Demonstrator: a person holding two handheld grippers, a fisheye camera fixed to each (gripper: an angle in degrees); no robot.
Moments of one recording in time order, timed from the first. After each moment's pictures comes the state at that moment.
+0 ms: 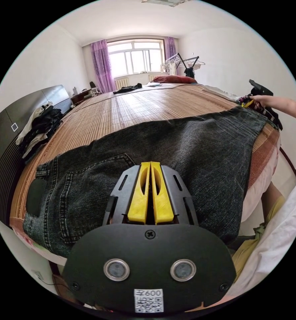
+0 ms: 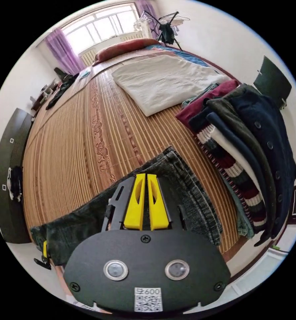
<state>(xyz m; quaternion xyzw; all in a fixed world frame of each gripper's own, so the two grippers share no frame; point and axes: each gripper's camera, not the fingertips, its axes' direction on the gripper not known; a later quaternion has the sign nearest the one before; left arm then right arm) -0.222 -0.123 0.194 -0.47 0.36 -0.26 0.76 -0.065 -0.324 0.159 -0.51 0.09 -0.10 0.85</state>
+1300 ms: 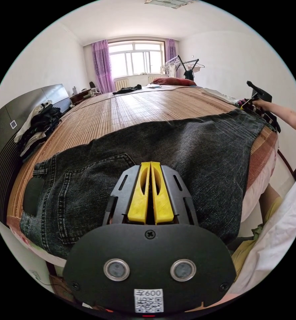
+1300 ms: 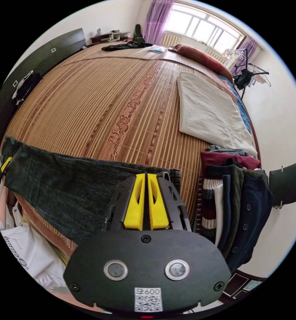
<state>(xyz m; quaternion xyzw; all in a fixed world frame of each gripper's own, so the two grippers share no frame) -0.214 -0.079 0.247 -0.46 0.37 -0.27 0.76 -0.020 -0.274 0.111 -0.48 -0.03 -0.36 0.80</state>
